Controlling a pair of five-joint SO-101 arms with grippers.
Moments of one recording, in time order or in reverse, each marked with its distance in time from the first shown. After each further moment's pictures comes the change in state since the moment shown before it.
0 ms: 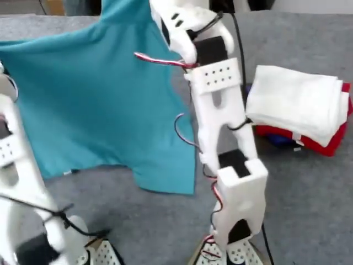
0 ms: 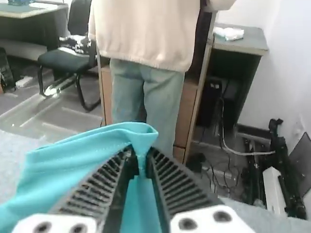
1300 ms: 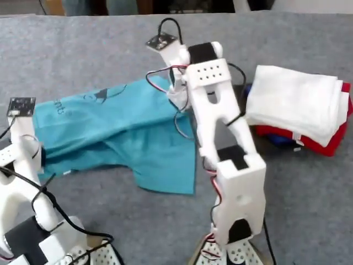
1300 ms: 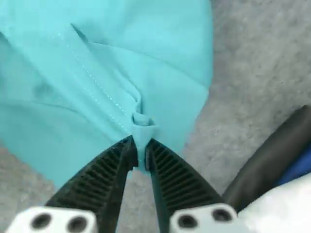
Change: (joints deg) left arm -7.6 7.6 16.9 41.1 -30.2; right arm 2.1 2.1 16.9 54.8 20.2
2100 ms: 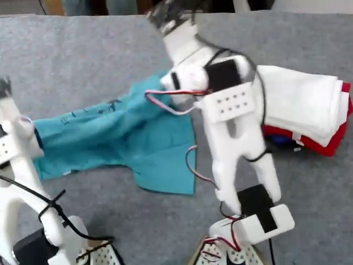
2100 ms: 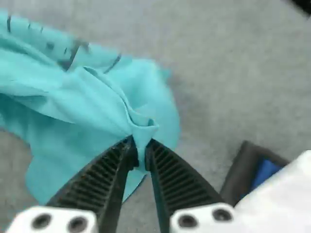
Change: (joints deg) left arm 4.7 -7.6 -8.2 16.7 22.1; right arm -5.1 -28.0 19.0 -14.8 -4.5
